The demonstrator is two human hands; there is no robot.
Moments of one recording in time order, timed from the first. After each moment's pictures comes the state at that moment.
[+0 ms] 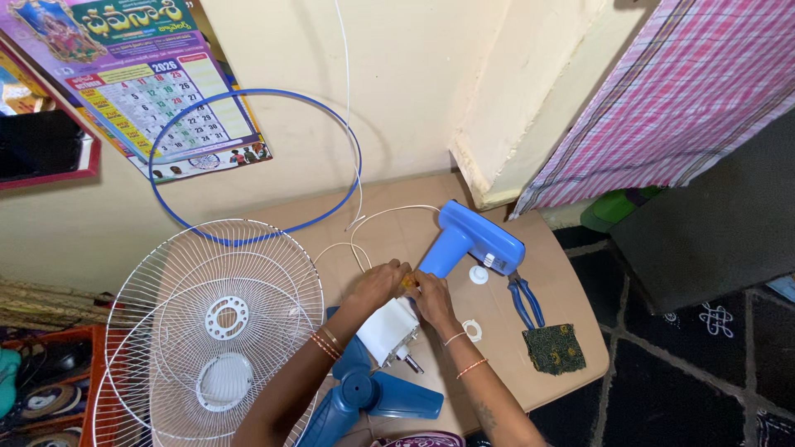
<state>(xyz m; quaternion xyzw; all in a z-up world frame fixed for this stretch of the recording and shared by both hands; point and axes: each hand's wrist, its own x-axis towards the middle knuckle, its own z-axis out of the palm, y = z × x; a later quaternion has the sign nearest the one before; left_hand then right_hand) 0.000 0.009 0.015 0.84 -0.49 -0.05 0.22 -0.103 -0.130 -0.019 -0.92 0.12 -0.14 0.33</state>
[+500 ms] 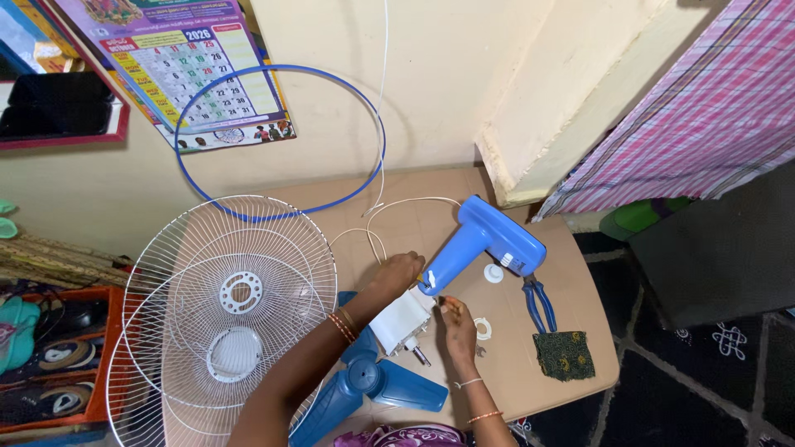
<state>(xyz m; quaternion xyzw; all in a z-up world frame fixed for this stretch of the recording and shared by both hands) 0.003 0.002 -0.016 0.85 -0.49 -0.02 0.18 -0.180 -0.124 -0.092 -0.71 0.31 -0.18 0.60</state>
